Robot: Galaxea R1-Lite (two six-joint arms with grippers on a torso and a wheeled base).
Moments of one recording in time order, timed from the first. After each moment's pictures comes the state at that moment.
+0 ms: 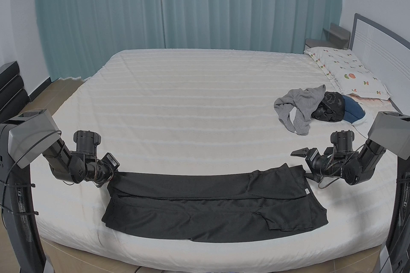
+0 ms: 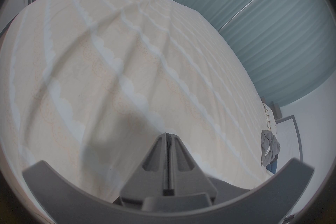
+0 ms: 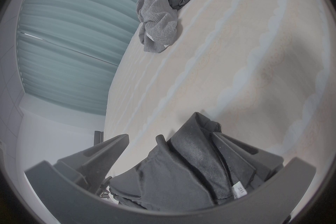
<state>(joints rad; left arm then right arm) 0.02 2.32 -0.96 -0.57 -0.09 -0.81 0.03 2.35 -0.89 -0.84 0.35 0.90</state>
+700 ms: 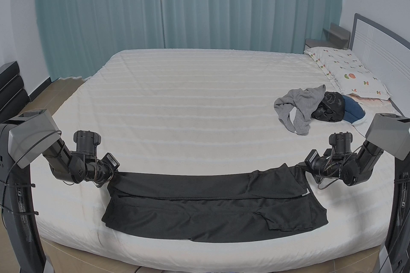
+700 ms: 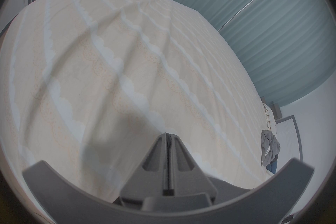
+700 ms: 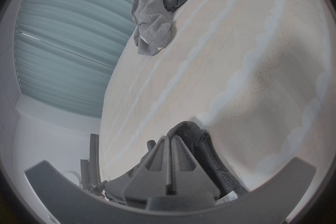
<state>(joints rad) 0.02 2.32 -0.96 -0.57 -0.09 -0.81 0.02 2.37 -0.90 -0.84 0.31 0.90</state>
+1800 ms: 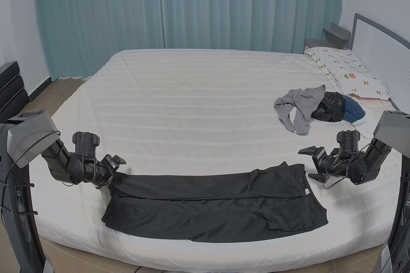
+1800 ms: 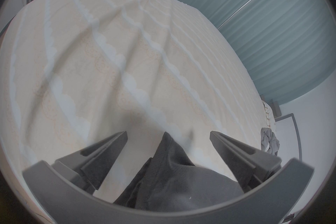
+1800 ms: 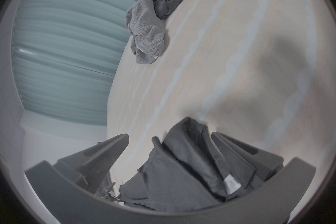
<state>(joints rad) 0.04 2.31 -0.93 -0.57 -0.12 -0.80 -0.01 2.29 -0.82 -0.84 0.35 1.01</state>
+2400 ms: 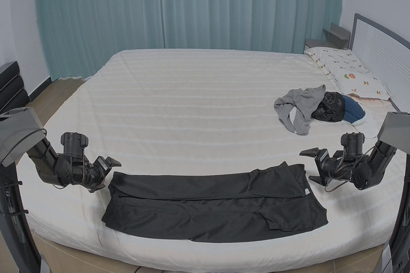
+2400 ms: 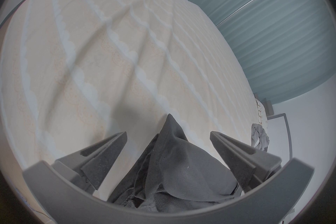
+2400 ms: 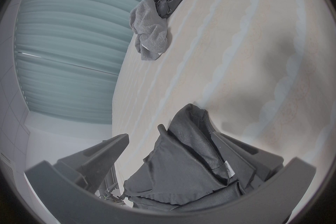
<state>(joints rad) 0.07 2.20 -0.81 -0.57 -0.22 -0.81 -0.01 2.26 -0.73 -0.92 0.37 1.02</state>
